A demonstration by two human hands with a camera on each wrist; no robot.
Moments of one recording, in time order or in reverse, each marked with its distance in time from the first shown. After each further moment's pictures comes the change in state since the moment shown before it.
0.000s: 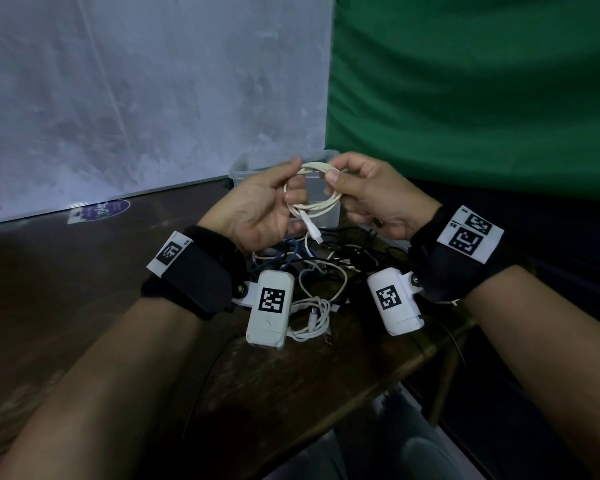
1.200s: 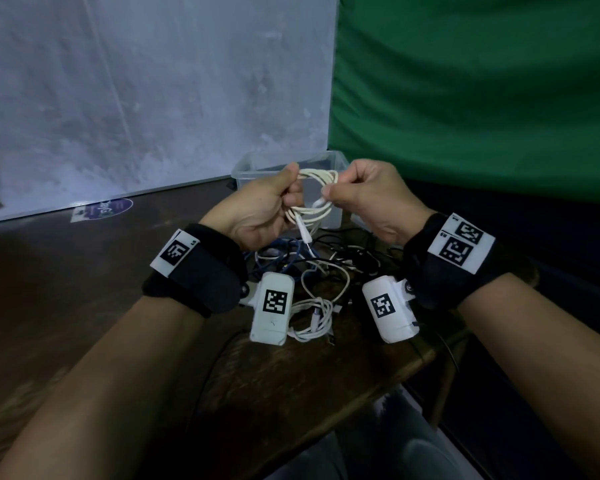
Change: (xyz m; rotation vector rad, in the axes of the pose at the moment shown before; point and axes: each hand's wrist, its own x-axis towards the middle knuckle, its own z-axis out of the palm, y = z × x) left_hand 0.003 -0.001 -0.002 0.105 0.120 0.053; right_hand 0.005 0.009 0.010 -0.125 0.262 -0.083
